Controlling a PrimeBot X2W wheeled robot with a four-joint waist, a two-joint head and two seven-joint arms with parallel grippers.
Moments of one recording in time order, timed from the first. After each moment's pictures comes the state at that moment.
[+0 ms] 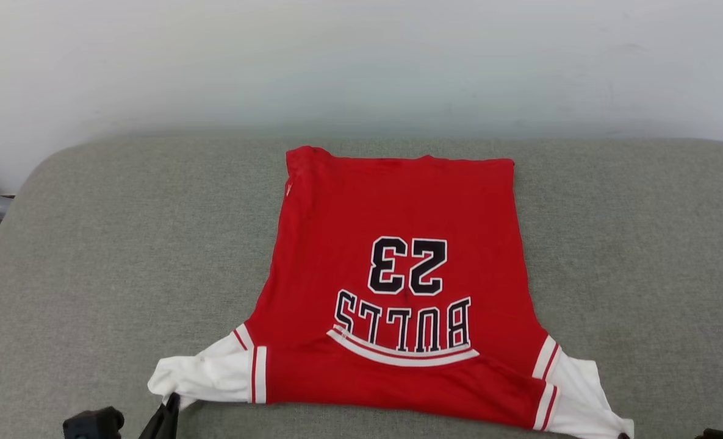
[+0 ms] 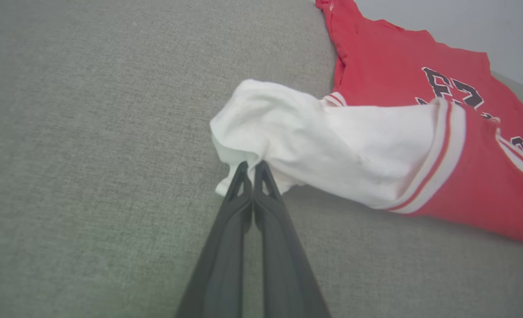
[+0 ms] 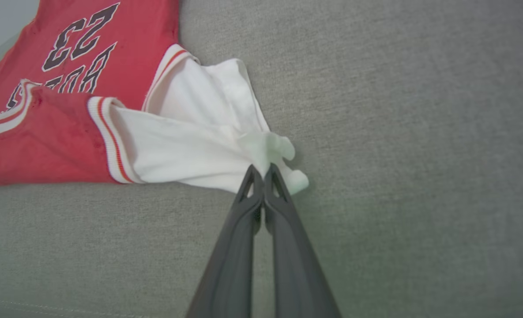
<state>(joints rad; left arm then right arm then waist) 0.01 0.44 -0.38 0.38 -0.81 0.09 -0.25 0.23 -0.10 -0.14 0.14 0.39 0.13 0.19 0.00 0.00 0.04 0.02</state>
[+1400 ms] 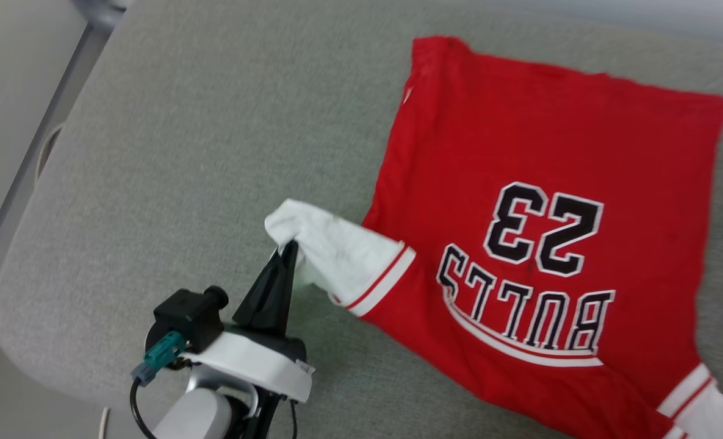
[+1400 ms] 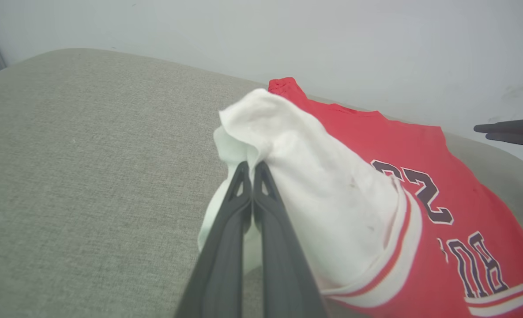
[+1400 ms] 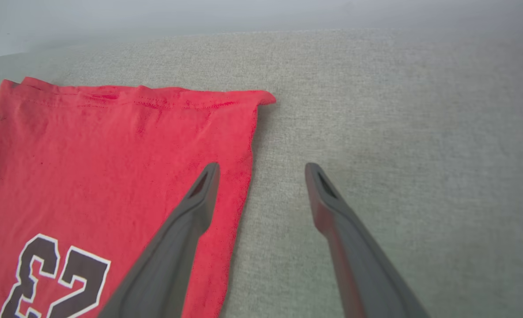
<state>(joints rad) -0.20 0.29 -0.47 0.04 -0.61 0.09 -0.26 -0.66 -0.37 -0.24 0.43 0.37 0.13 0.68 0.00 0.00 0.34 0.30</state>
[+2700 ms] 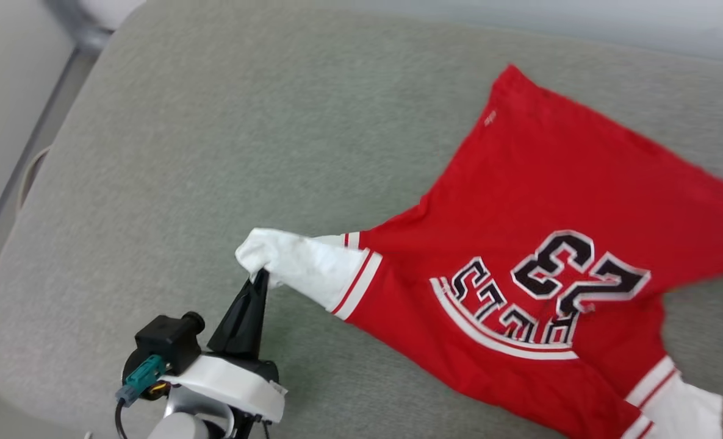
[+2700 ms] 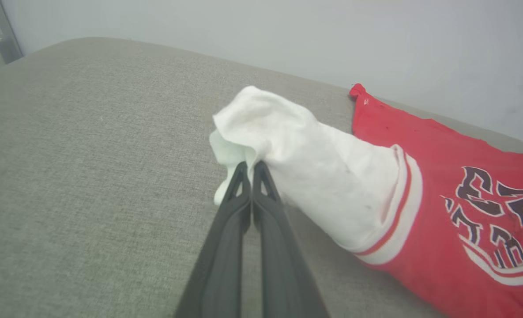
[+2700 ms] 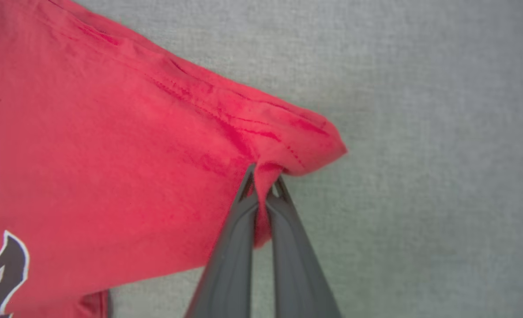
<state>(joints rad) -0.13 0.21 -0.31 0.13 -0.49 -0.01 -0.26 -0.55 -0.49 -0.22 0.42 0.39 0.13 0.86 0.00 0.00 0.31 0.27</state>
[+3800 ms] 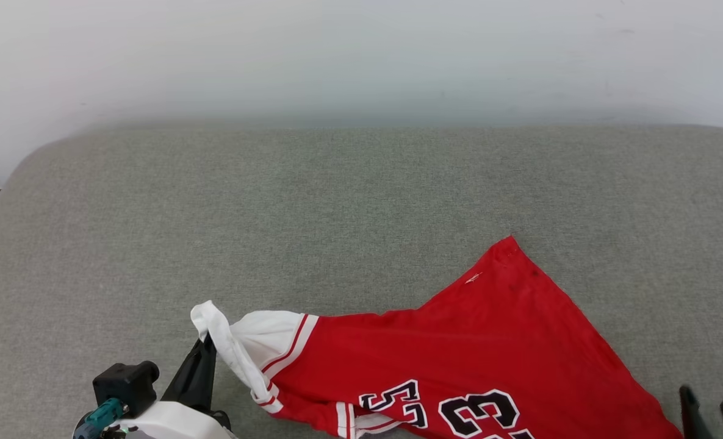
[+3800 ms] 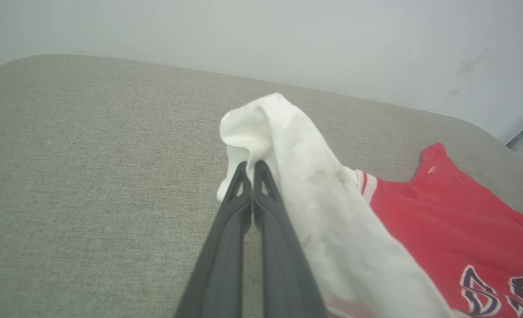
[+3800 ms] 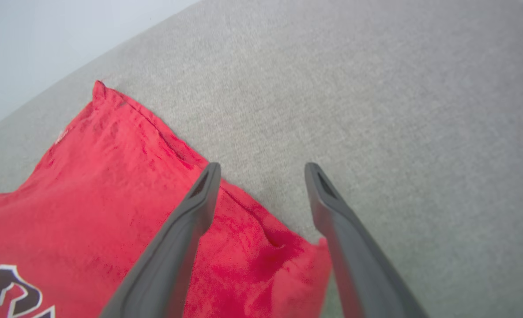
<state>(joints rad) 0.03 0.31 -0.25 0.11 -0.55 0.05 -0.18 0.18 -0.06 -0.36 0.13 0.41 0.13 0.16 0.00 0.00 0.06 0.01</state>
